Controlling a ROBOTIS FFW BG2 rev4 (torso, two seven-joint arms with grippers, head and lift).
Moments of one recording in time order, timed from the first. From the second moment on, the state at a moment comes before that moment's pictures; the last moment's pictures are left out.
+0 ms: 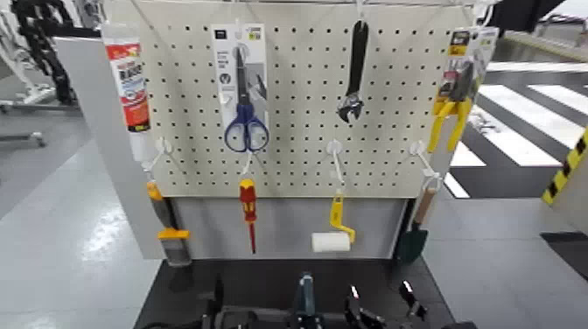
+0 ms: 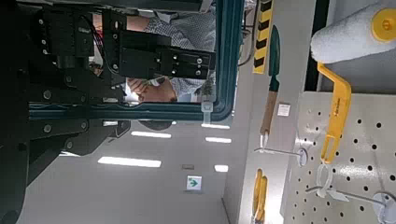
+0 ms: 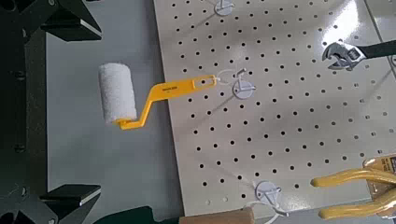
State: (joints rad) left arm -0.03 0.31 -0.19 -1.56 1.99 1.22 -0.05; right arm 0.33 -0.09 0.22 -1.69 -0.20 -0.29 0.02
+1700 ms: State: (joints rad) left arm -0.20 0.35 -0.19 -1.39 1.88 1.24 -0.11; right arm 0.33 -0.09 0.22 -1.69 -0.20 -0.29 0.02
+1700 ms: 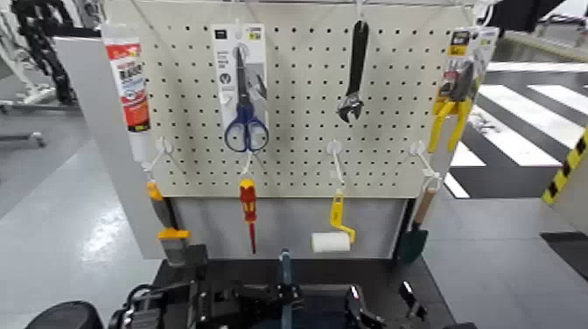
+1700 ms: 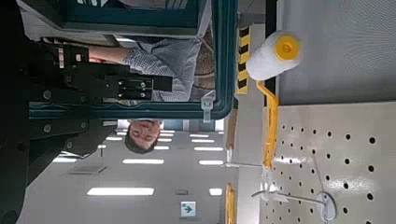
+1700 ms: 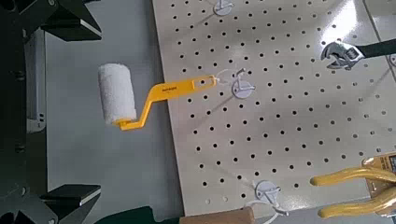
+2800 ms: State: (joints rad) left arm -0.36 0.36 -0.29 -1.21 1.67 1.19 -0.37; right arm 0.33 -0.09 0.23 -1.69 -0.21 -0.30 0.02
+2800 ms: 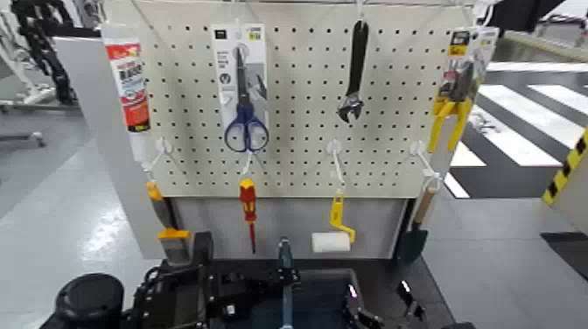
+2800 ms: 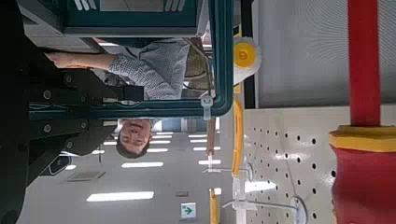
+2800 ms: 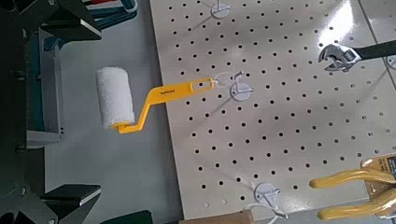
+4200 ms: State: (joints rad) left arm -0.35 0.36 -0.29 -1.18 1.61 1.12 -0.47; right arm 0.32 -0.09 0.23 -1.68 -0.22 -0.31 0.02
